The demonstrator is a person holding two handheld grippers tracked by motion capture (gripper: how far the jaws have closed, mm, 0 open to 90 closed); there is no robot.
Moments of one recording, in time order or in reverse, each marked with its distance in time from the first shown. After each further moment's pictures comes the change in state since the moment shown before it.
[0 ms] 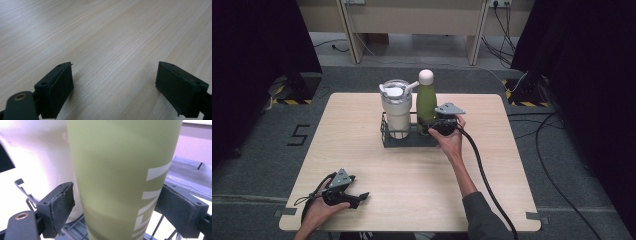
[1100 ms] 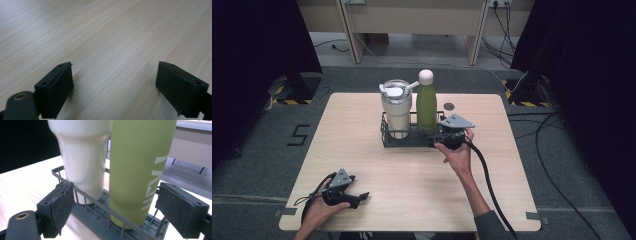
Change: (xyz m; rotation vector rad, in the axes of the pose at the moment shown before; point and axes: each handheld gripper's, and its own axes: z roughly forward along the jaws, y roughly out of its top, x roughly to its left) left arm 0.000 0.000 0.000 0.001 0.000 0.001; right arm 0.024 -0.005 -0.058 -0.012 0.026 -0.037
